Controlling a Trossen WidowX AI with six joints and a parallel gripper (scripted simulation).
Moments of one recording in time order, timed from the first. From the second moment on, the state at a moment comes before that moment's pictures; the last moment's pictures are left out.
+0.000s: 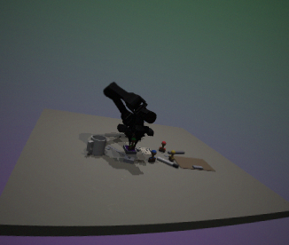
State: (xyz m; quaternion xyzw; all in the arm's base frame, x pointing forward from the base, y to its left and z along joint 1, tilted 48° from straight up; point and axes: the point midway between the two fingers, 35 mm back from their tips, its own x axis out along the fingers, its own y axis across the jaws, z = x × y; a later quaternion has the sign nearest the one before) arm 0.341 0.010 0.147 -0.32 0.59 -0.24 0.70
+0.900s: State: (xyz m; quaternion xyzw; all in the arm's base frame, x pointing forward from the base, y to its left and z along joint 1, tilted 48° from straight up) arm 0.338 0.019 0.156 -0.32 0.59 -0.24 0.70
